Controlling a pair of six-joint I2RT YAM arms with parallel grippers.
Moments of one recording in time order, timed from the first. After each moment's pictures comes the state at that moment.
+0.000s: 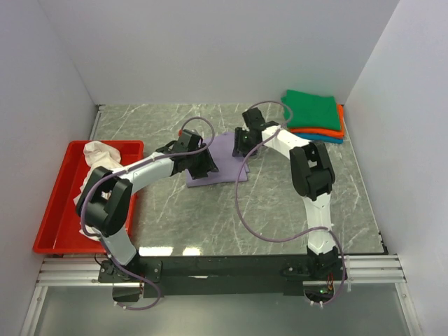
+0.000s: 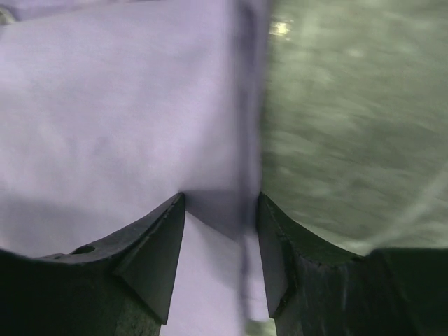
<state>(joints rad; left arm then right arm) -0.53 1.71 1.13 -0.28 0.13 -0.88 0.39 2.19 1.66 -0.48 -0.15 0.44</state>
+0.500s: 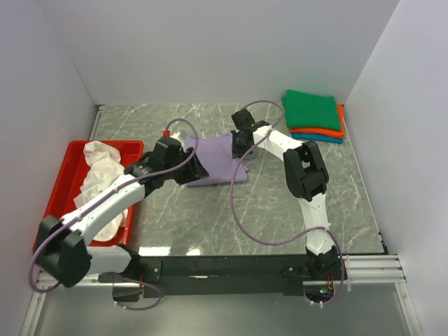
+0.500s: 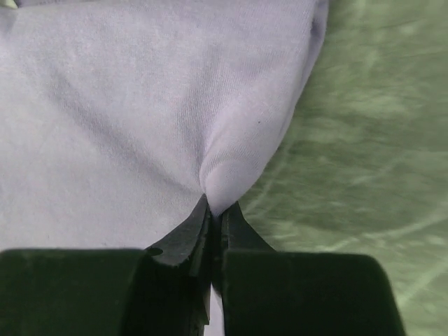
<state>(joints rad) -0.55 1.31 0.96 -0.38 0.15 -0.80 0.47 2.23 1.73 -0.56 -0.03 0.47</state>
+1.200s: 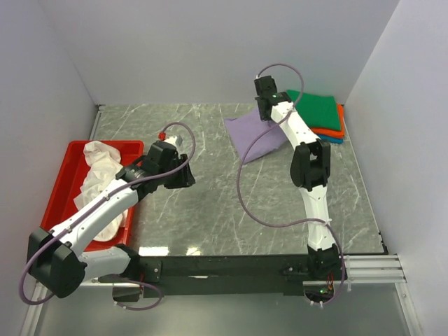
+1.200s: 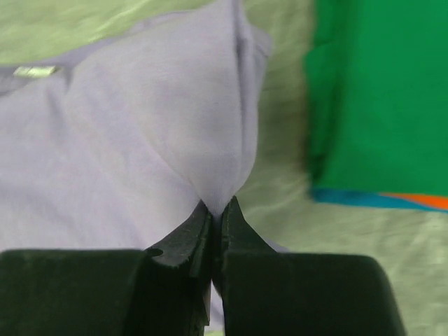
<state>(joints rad) -0.55 1.17 0.95 -0.56 0.02 -0.59 0.31 2.39 2.29 -0.78 0.38 0.05</state>
